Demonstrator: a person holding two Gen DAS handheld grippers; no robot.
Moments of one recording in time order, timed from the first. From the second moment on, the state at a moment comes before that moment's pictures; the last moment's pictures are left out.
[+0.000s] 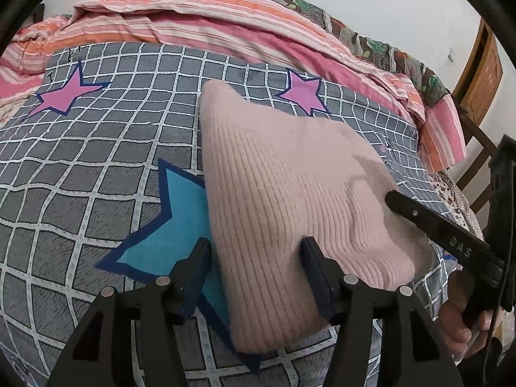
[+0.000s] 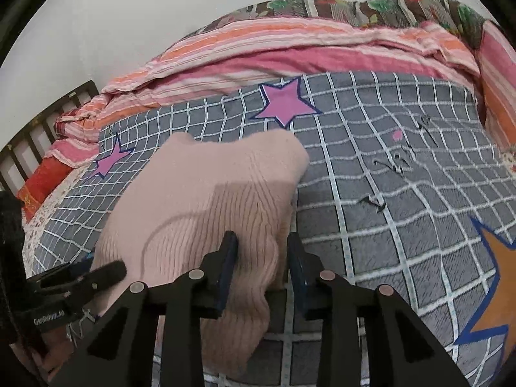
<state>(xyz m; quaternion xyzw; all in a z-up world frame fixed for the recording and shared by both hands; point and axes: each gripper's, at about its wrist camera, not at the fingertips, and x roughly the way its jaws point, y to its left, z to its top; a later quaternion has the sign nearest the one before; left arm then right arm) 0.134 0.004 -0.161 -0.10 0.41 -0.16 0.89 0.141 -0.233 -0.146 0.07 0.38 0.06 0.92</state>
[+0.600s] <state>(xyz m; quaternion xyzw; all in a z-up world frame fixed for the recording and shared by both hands) 0.128 0.027 -0.134 -0.12 0.39 -0.15 0.90 0.143 -0.248 -0.152 0.10 0.38 0.06 0.92</state>
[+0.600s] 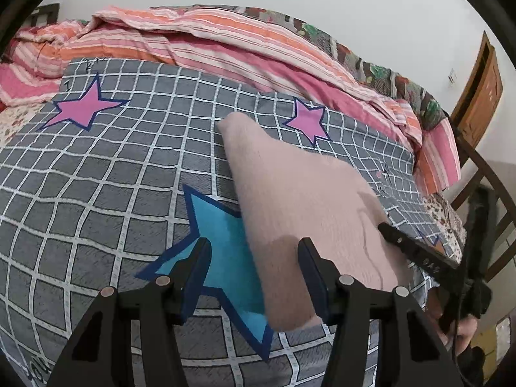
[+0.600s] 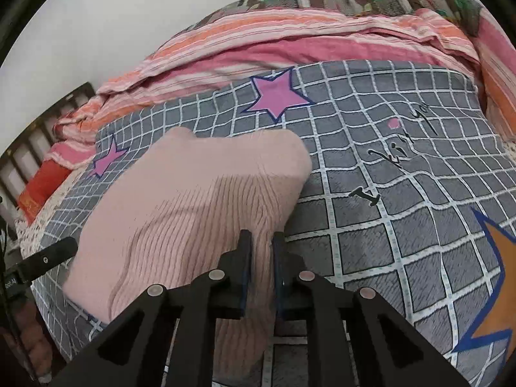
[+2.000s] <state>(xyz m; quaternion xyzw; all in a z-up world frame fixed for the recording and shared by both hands) 0.253 0.006 -0.164 -0.08 0.39 -0.12 0.91 0.216 -0.260 -0.171 0.11 0.39 0.04 0.92</state>
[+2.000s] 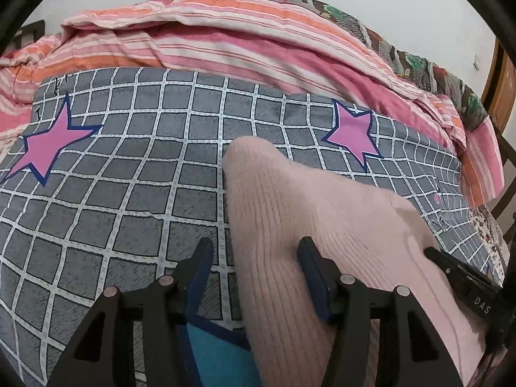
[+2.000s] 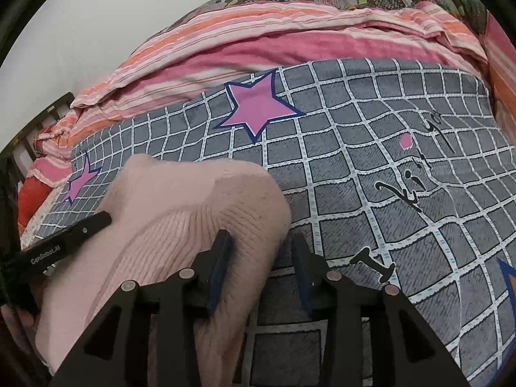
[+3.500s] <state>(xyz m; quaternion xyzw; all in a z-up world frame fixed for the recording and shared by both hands) 0.053 -0.002 -0.055 -0.03 0.36 -0.06 0.93 0.049 -0.245 -0.052 0.03 0.38 -0.01 0.92</state>
